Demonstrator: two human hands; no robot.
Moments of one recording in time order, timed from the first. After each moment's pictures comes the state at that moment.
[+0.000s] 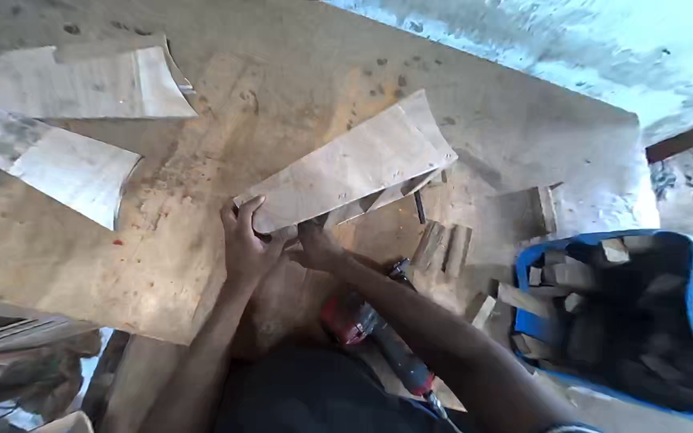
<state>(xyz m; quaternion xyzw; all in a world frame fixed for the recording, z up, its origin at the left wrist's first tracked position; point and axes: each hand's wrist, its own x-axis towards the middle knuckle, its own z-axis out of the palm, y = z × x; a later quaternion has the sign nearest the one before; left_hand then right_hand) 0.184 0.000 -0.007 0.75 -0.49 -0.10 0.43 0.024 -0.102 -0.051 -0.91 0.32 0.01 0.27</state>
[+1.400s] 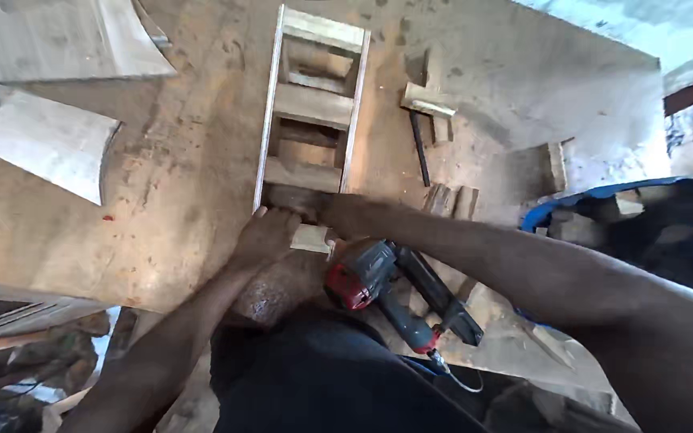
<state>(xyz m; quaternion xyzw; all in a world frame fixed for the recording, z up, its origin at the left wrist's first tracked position) 0.168 0.018 -0.034 0.60 -0.80 -0.05 0.01 -0.021 -0.115 0.019 -0.96 0.11 0.22 0.13</state>
